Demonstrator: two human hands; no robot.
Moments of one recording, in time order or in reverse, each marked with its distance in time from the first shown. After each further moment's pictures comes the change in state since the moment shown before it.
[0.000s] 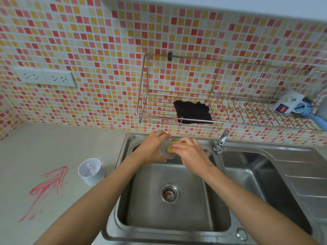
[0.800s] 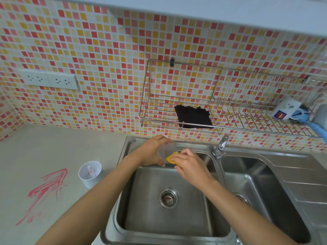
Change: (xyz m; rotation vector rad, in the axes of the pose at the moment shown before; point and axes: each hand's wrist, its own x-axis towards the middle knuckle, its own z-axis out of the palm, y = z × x) left_hand 0.000 -0.006 -0.012 -0.104 -0.128 -0.022; right_hand -0.016 -0.019 0.000 0.120 -0.044 0.071
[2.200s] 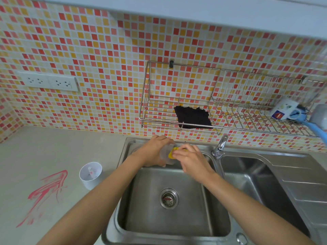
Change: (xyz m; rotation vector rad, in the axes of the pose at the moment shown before) left_hand 0.002 0.003 0.002 0.138 0.005 0.066; right_hand 0.010 0.012 -0.004 -0.100 0.061 -0.091
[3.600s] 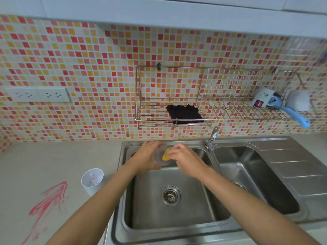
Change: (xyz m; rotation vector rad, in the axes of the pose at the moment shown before) left_hand -0.046 0.005 -0.004 -0.124 0.071 -0.028; right_hand -0.003 -0.033 -0.001 0.122 -0.074 0.084
